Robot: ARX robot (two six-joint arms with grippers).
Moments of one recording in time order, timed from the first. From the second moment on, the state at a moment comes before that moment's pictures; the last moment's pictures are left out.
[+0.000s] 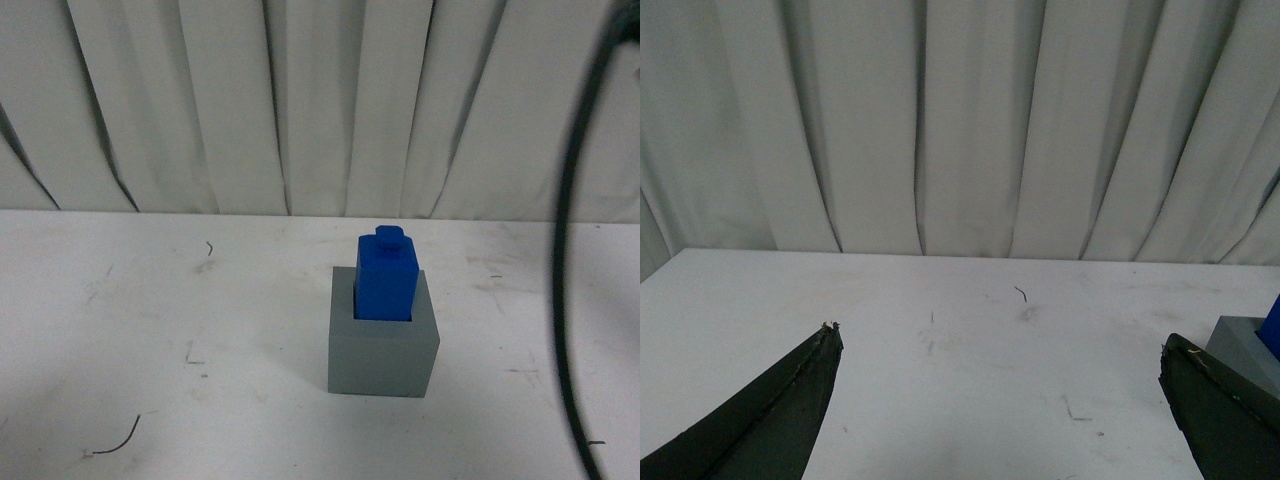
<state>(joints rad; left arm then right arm) 0.00 0.01 0.01 0.00 0.00 0.00 0.11 1.45 0.96 0.26 0.02 -0.63</state>
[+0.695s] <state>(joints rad) 0.00 0.01 0.01 0.00 0.00 0.00 0.01 0.67 0.11 0.54 0.00 -0.02</state>
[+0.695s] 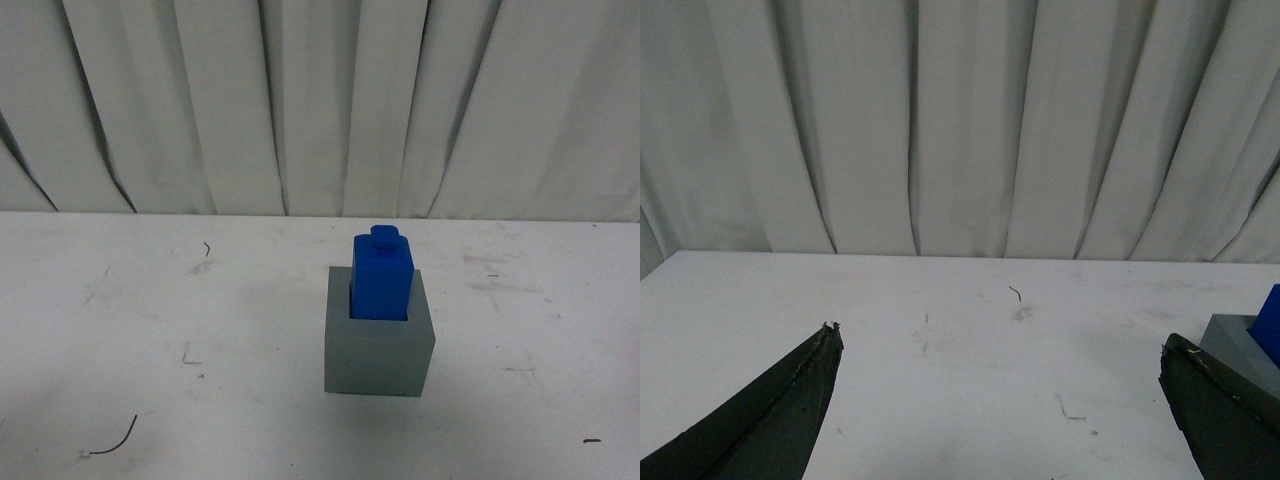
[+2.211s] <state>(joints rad) 0.00 0.01 0.01 0.00 0.00 0.00 0.00 0.00 0.01 -0.01 0.00 -0.01</state>
